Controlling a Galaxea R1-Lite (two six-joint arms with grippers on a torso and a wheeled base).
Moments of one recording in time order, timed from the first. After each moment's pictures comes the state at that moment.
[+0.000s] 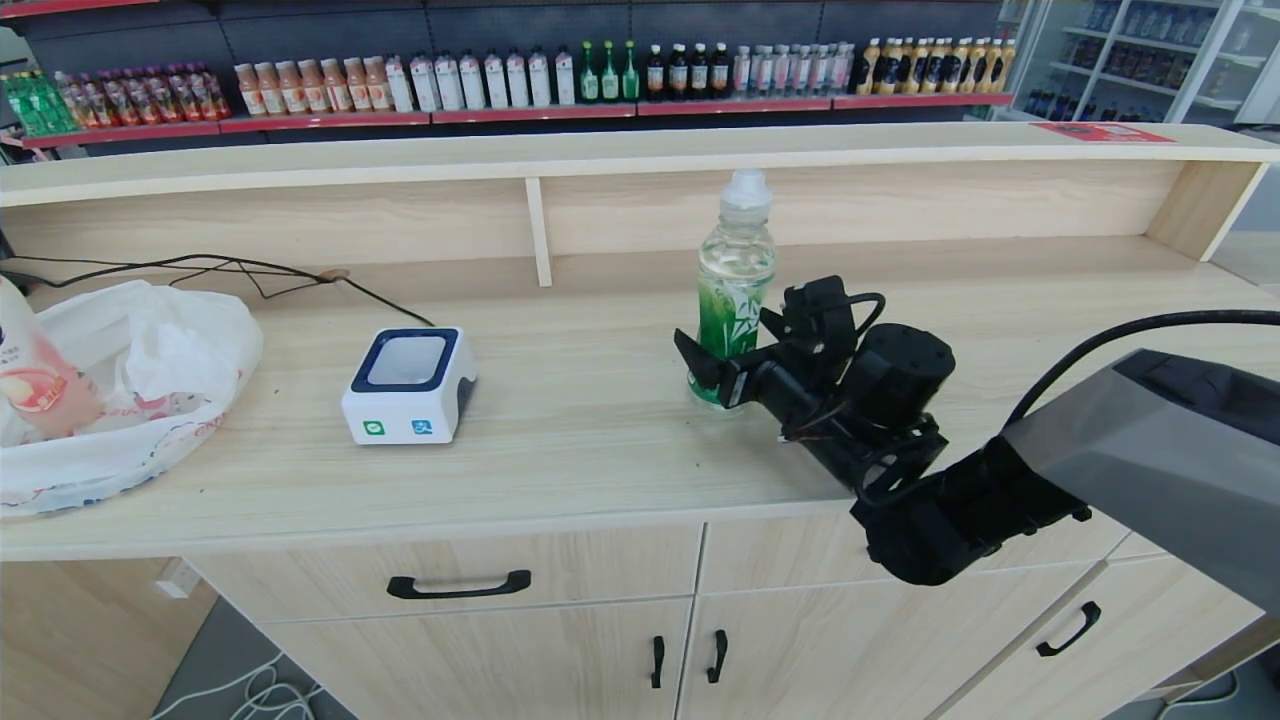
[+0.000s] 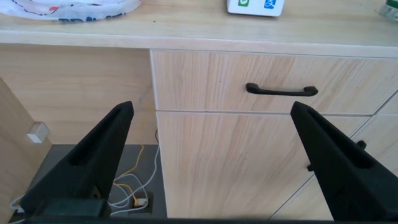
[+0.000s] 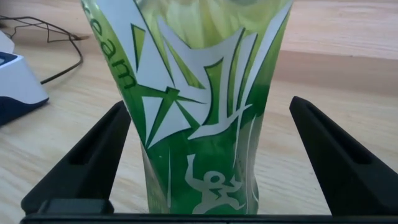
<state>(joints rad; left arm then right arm) 0.00 0.00 0.00 0.00 0.00 0.00 0.51 2.22 -1.11 -1.37 0.01 -0.04</state>
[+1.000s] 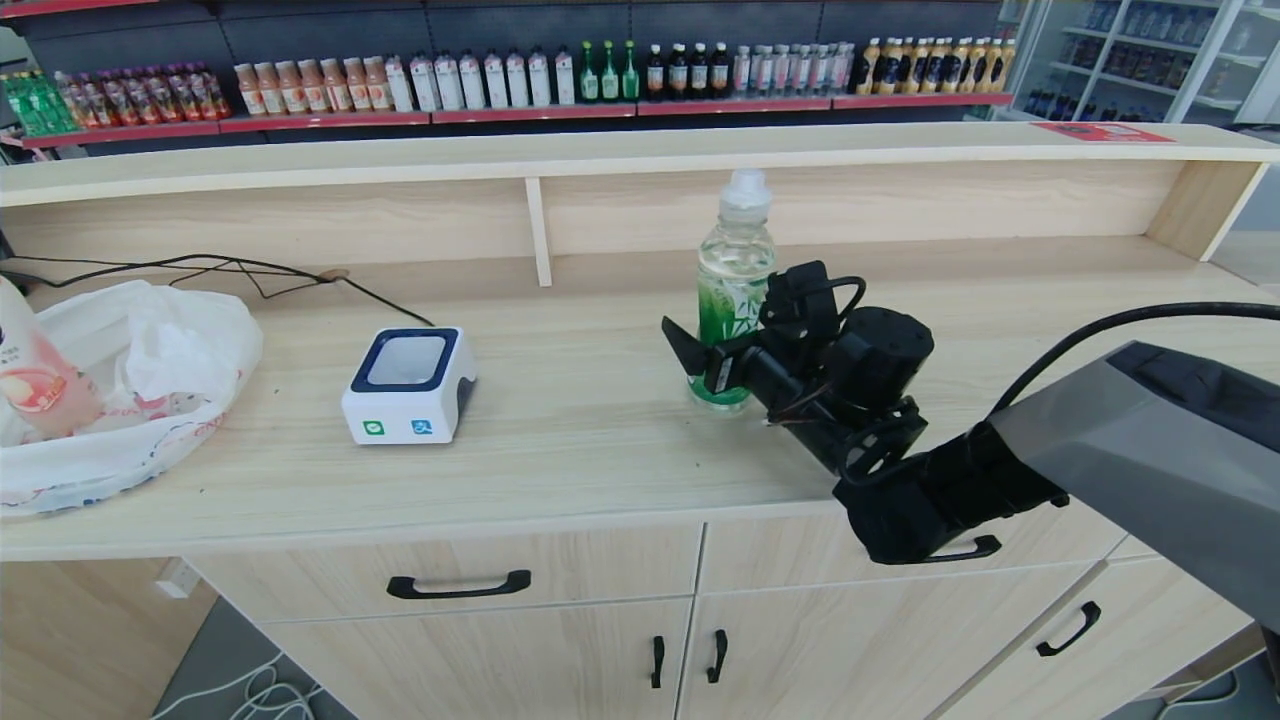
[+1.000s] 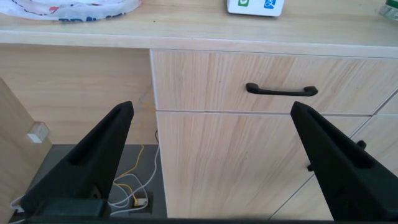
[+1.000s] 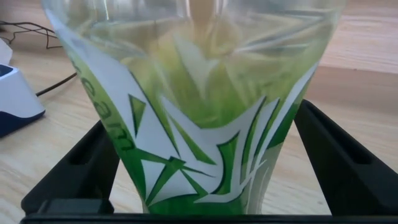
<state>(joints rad) 0.00 0.00 0.00 0.00 0.00 0.00 0.52 2.24 -1.21 -1.30 0.01 -0.05</state>
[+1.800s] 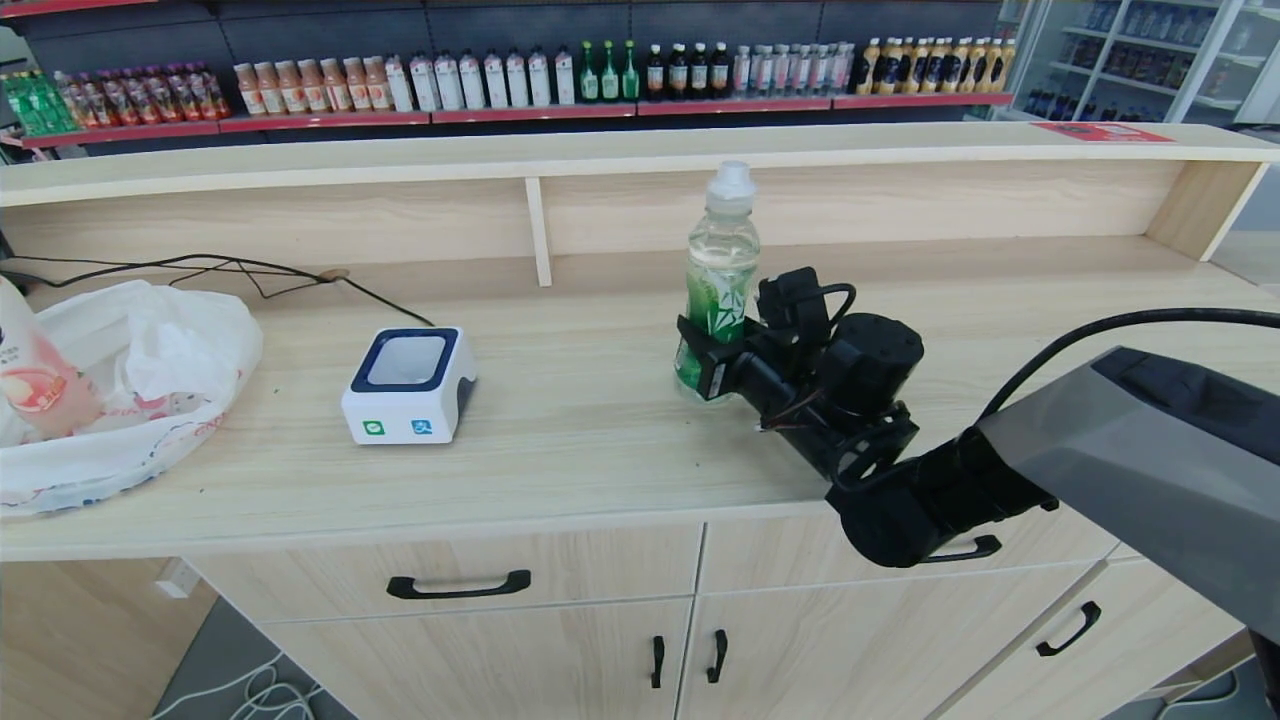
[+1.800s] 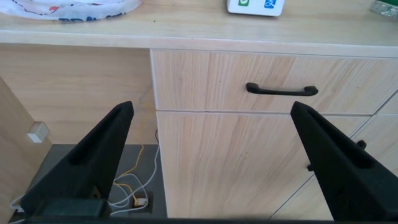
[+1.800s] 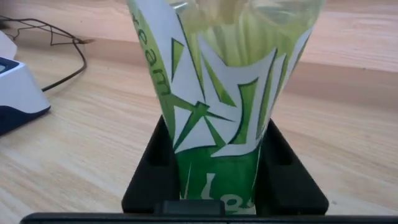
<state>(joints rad) 0.00 0.00 0.00 0.00 0.00 0.00 0.53 2.26 -1.21 -1.30 0.01 -0.05</state>
